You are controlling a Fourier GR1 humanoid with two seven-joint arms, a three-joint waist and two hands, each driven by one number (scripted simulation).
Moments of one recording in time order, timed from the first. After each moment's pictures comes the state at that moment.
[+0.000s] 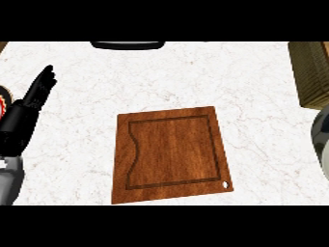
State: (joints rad) left arm -0.19 0.35 0.03 -1.57 -0.06 -0.05 -0.02; right arm -0.84 -1.25 -0.37 -0.65 0.12 0.52 -0.36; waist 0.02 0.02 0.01
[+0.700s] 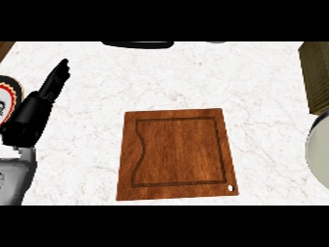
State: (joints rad) left arm -0.26 0.32 -0.01 -1.55 -0.09 -0.05 0.01; right arm -1.22 -1.23 -0.23 -0.50 0.22 0.72 -0.22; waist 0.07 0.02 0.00
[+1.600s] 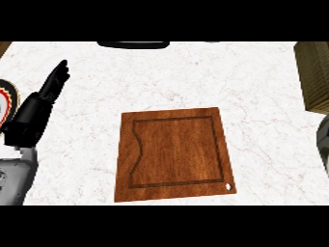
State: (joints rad) left arm -0.26 0.31 0.01 -1.53 -0.10 -0.05 -0.01; right arm -1.34 -1.13 0.05 -0.44 0.54 0.73 -0.24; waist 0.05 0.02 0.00
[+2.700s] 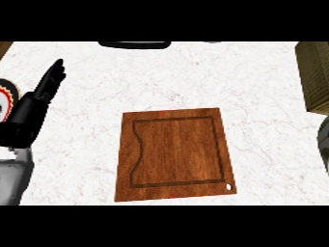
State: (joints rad) left arm -0.25 0.31 0.02 -1.55 -0.10 -0.07 0.01; right arm -1.50 -1.13 -0.16 -0.10 0.43 0.66 -0.19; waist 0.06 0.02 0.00
